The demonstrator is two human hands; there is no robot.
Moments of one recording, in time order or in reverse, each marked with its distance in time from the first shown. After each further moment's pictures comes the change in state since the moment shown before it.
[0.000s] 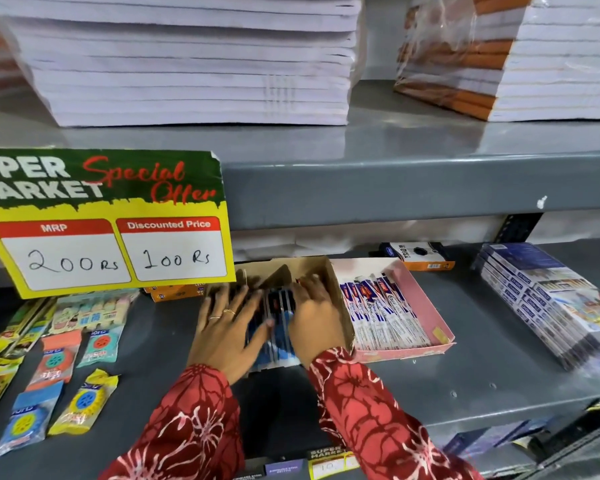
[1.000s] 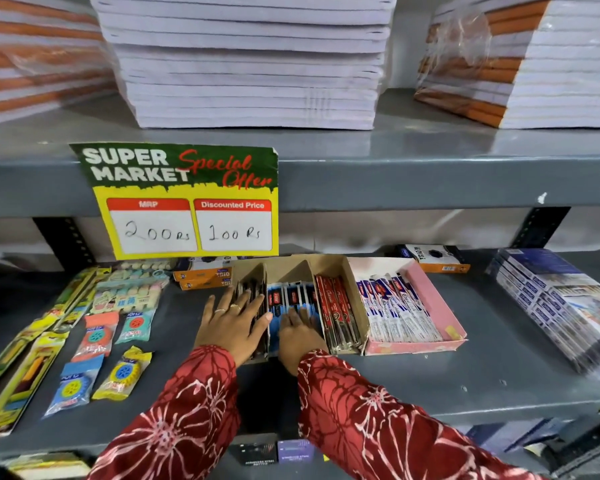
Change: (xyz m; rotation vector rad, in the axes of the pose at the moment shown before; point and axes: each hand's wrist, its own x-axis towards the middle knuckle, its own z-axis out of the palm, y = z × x) left_hand -0.007 -0.027 -0.004 0.119 -0.154 -0.105; right_hand 0.004 0.003 0.084 -0.169 -0.398 -0.015
